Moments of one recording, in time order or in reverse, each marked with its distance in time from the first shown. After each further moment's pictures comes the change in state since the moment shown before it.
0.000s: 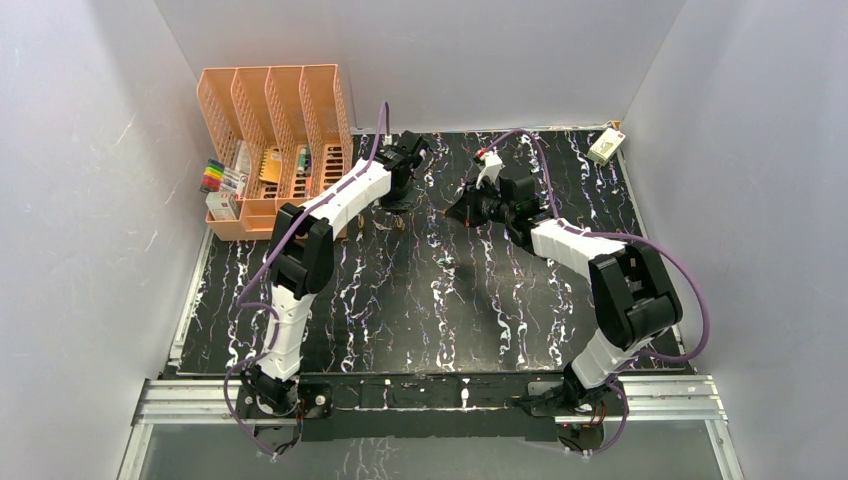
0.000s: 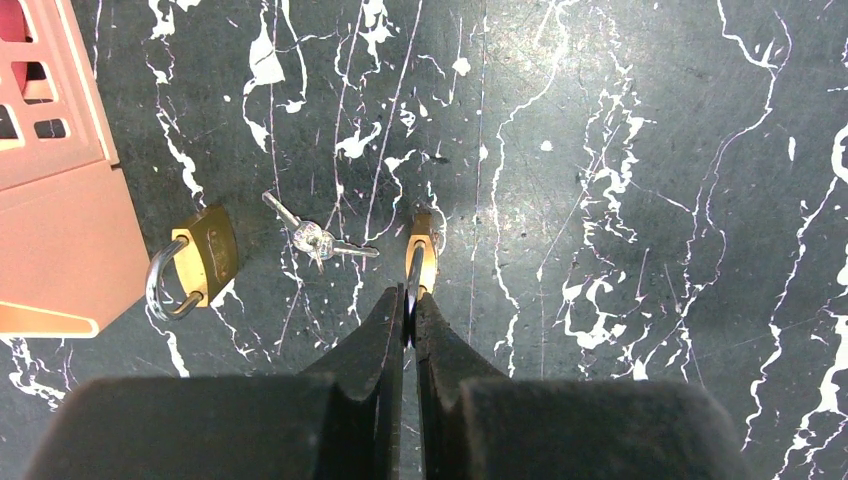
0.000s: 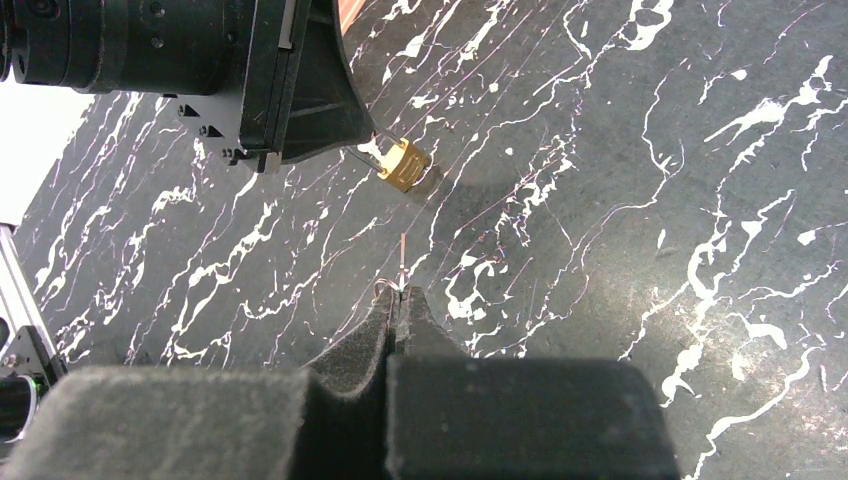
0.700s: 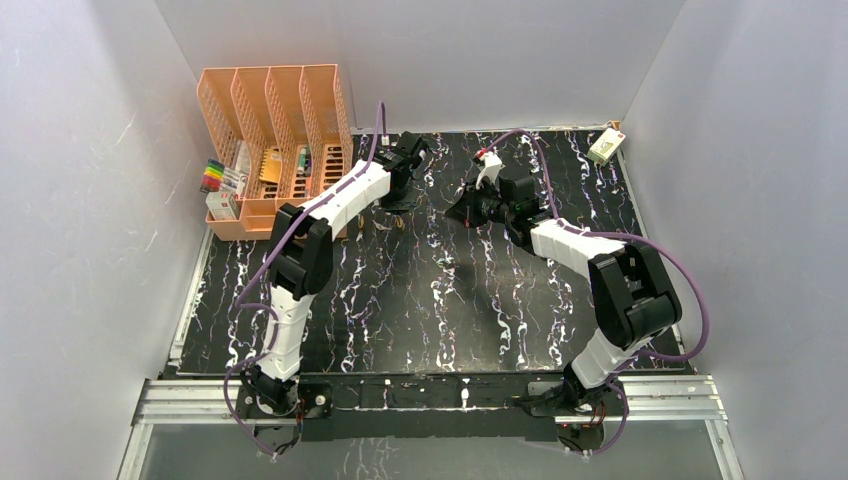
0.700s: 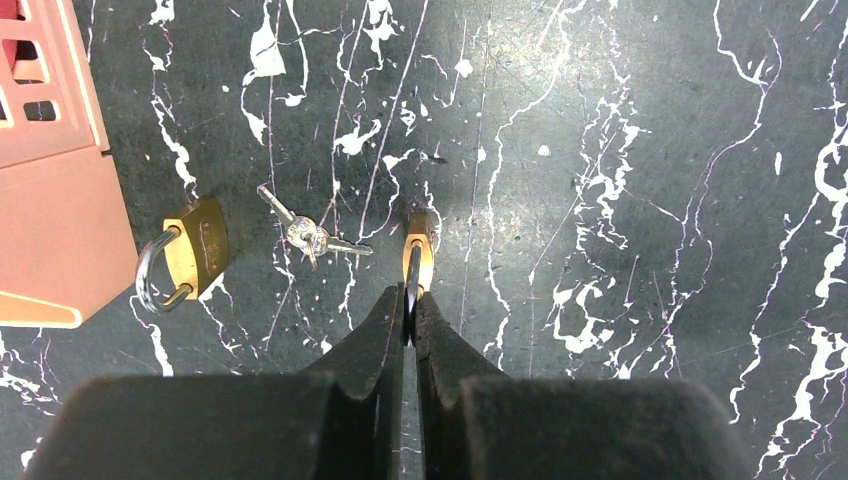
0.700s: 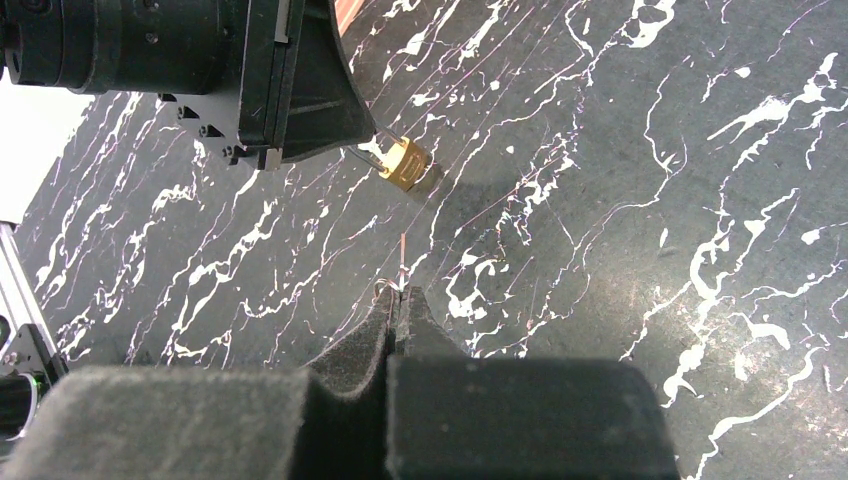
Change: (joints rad) left arm 0.000 -0.009 -0.018 0.014 -0.004 -0.054; right arm 0.000 0.003 0.000 0.000 -0.004 0.000
